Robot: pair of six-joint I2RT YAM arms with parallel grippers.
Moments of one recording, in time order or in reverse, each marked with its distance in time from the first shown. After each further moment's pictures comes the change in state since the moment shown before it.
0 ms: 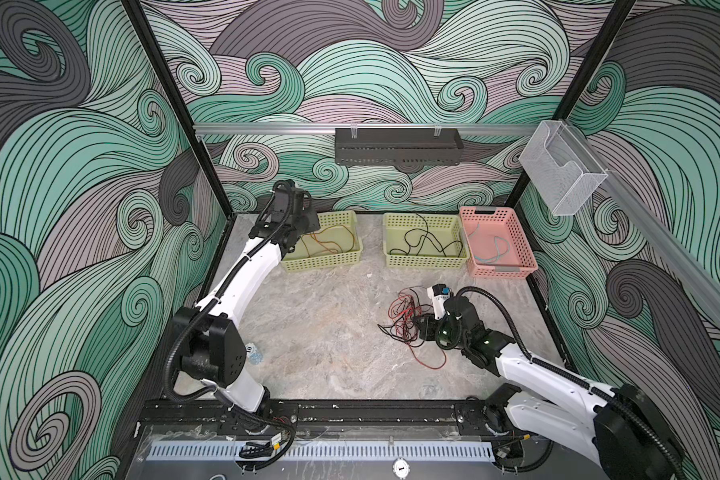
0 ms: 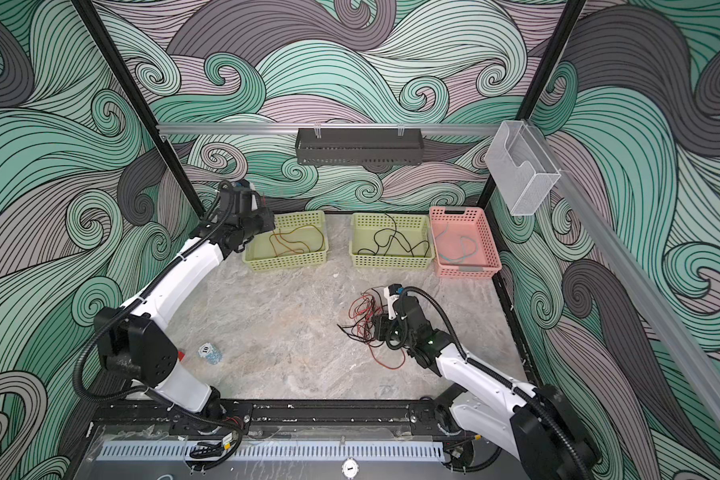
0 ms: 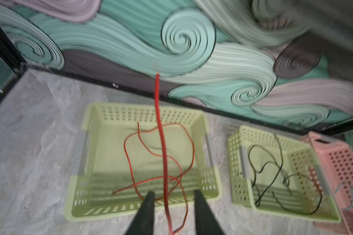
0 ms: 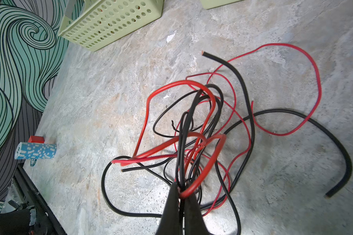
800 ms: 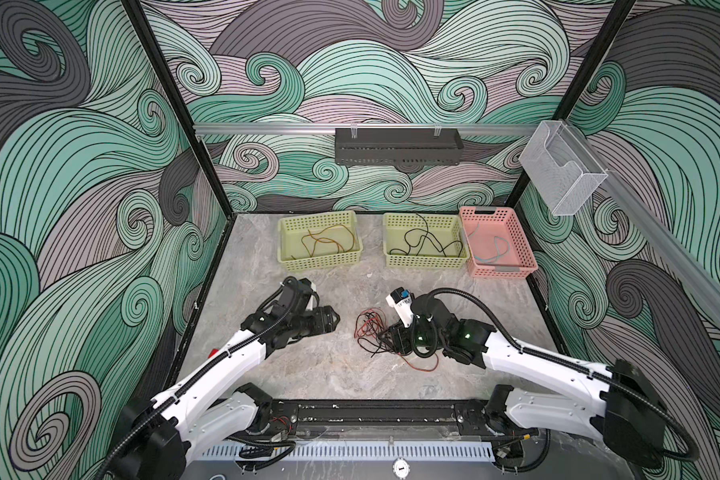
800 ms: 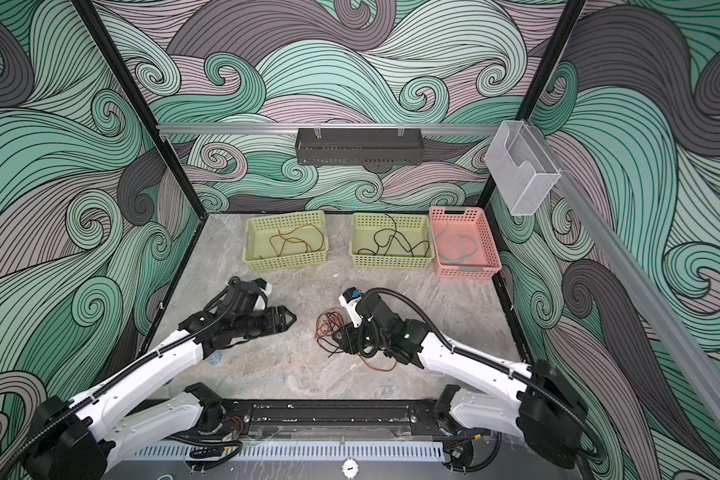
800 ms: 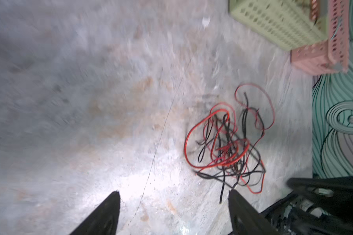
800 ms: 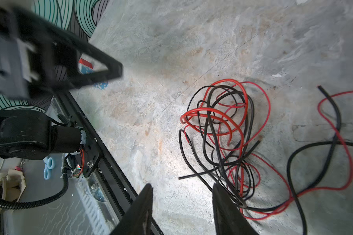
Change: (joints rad) left arm -0.299 -0.635 -0.911 -0.001 0.263 -0.296; right arm 0.323 0.080 0.297 -0.257 -0.029 -0.071
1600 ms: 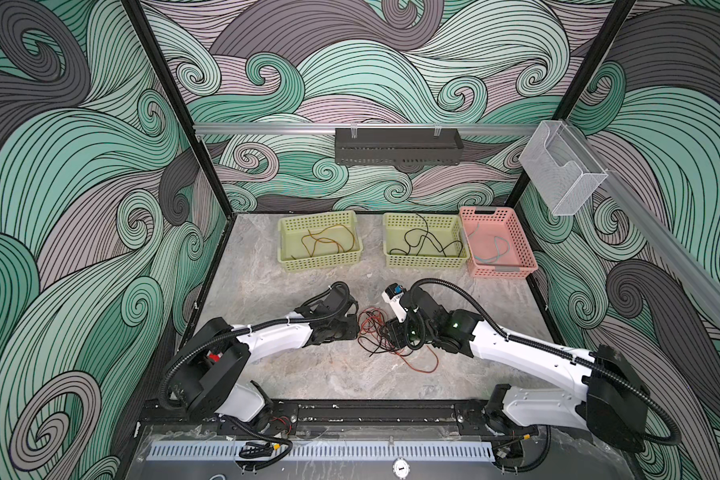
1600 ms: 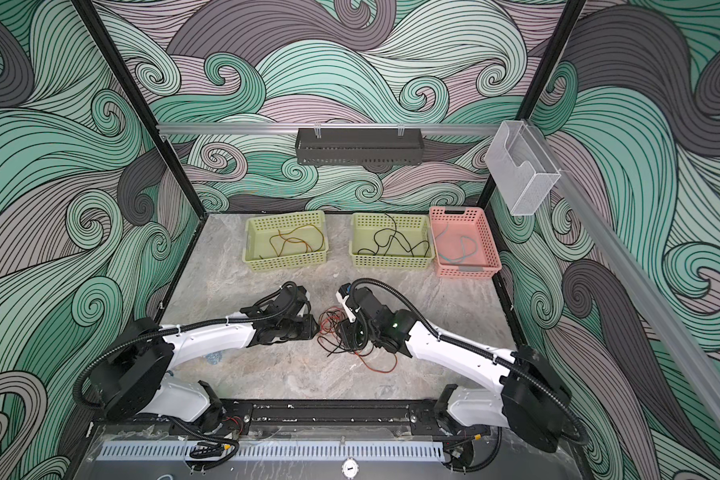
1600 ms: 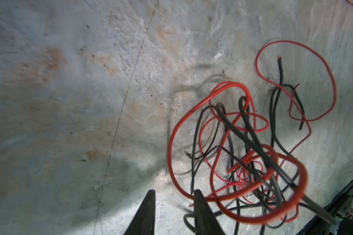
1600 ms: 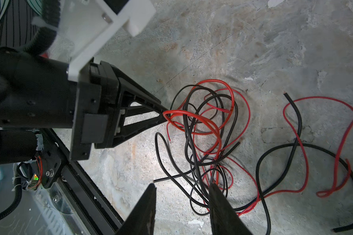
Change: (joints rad) left arm -0.208 0.460 0.081 0.301 -0.080 -0.005; right arm -0.002 0.159 0.098 -0.079 0.093 -0.064
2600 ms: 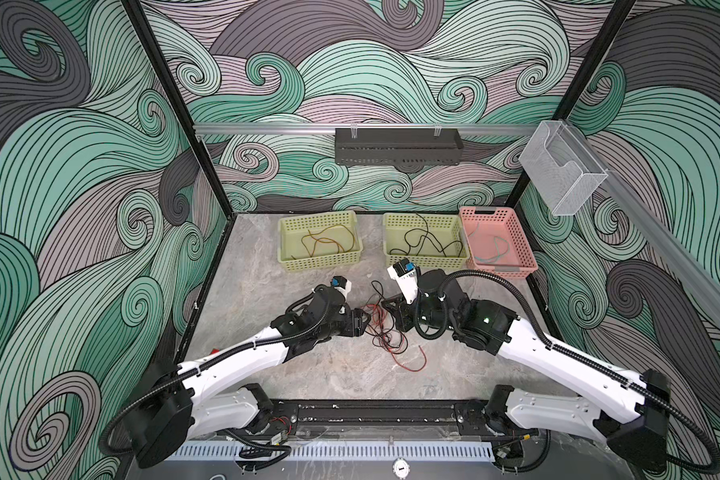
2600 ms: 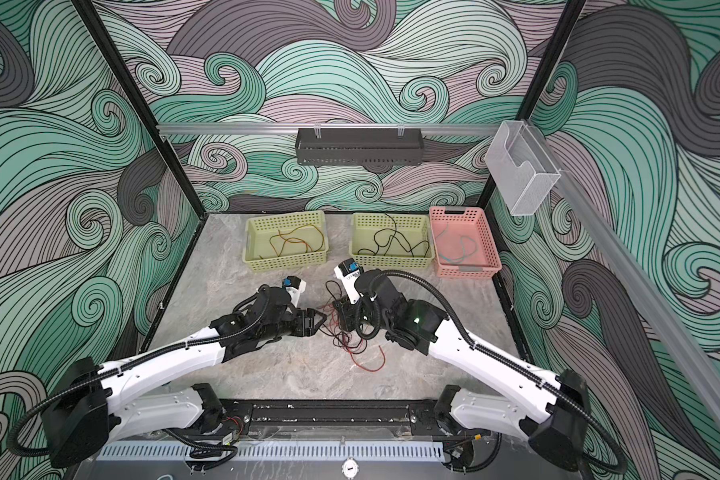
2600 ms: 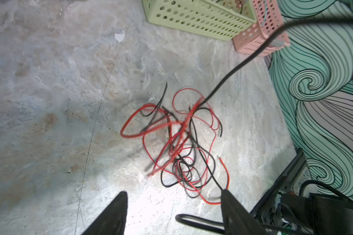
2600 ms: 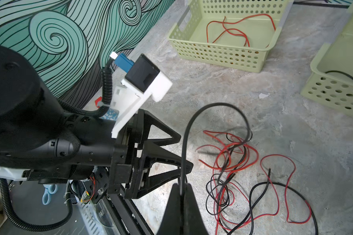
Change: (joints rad) left arm -0.052 -0.340 -0.022 0.004 -0.048 0.039; right arm 0.027 -0.147 0.237 -0.121 0.046 -0.050
